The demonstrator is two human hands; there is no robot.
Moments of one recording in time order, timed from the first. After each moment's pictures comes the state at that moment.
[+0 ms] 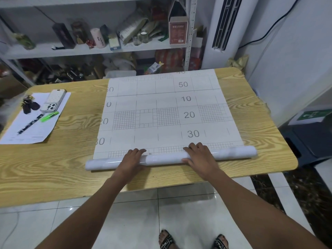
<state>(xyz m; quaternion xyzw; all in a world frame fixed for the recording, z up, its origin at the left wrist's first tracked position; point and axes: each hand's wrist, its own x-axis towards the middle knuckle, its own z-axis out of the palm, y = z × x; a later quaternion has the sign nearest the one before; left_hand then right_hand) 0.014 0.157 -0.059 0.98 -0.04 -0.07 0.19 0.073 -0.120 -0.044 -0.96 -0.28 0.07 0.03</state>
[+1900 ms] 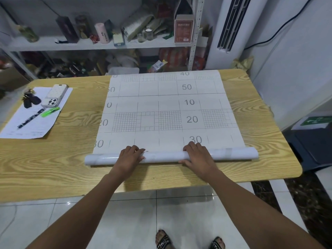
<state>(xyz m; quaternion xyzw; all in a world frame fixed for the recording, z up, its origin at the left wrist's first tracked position) 0.021 0.170 -0.065 0.99 -0.03 -0.04 0.16 0.086 -0.105 -0.048 -0.95 -0.28 0.09 0.06</state>
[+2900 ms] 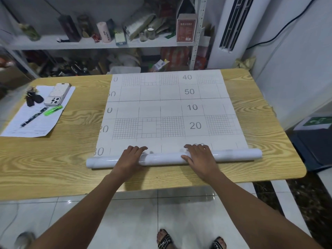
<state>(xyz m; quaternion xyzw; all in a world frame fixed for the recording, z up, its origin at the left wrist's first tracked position) 0.017 0.176 -0.065 0.99 -0.05 -0.05 0.15 0.079 -0.099 -0.053 -0.96 -0.26 0.06 0.06</state>
